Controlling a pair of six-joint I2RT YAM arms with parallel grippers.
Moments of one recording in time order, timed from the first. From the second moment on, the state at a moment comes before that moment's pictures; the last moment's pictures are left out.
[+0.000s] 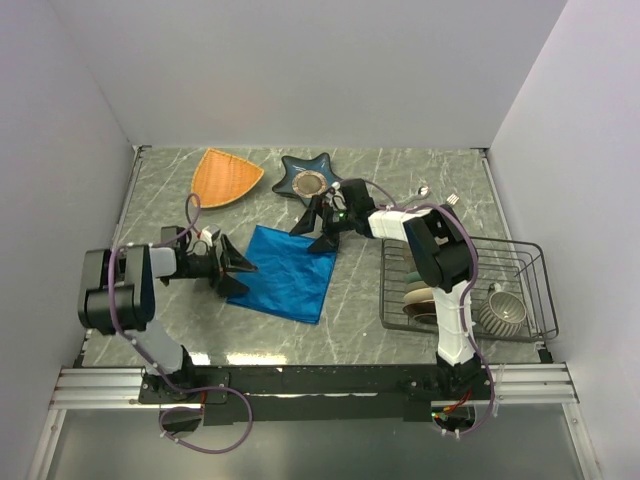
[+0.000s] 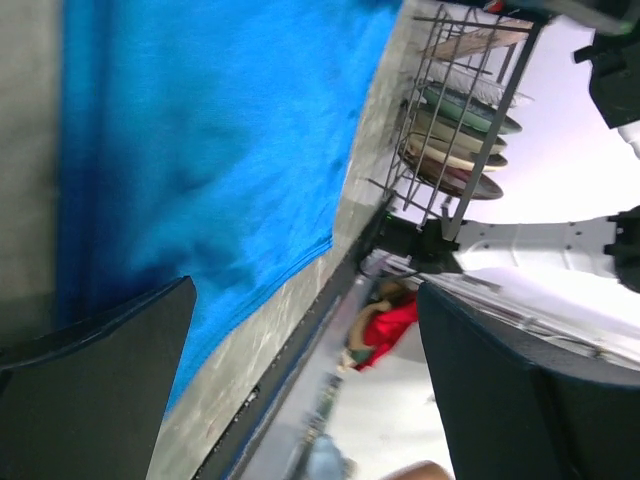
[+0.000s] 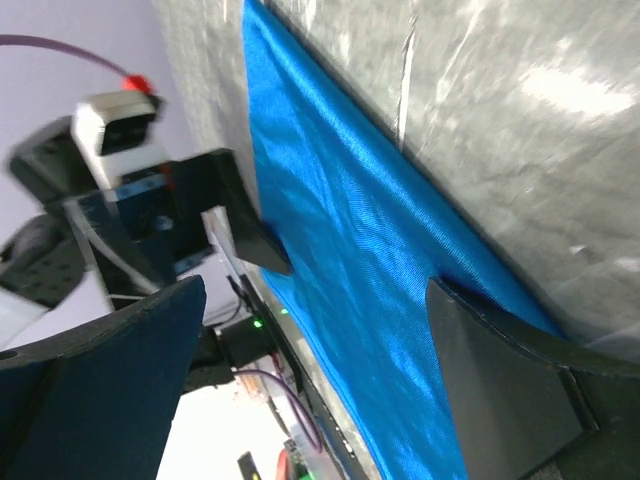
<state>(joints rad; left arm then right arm) 0.12 1.70 0.66 -0.19 1.13 -0.41 0.46 2.15 1.32 0.09 -0.77 0.93</state>
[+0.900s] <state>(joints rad) -0.46 1.24 0.78 -0.88 0.47 0.87 0.51 2.11 1.69 -0.55 -0.44 0.20</state>
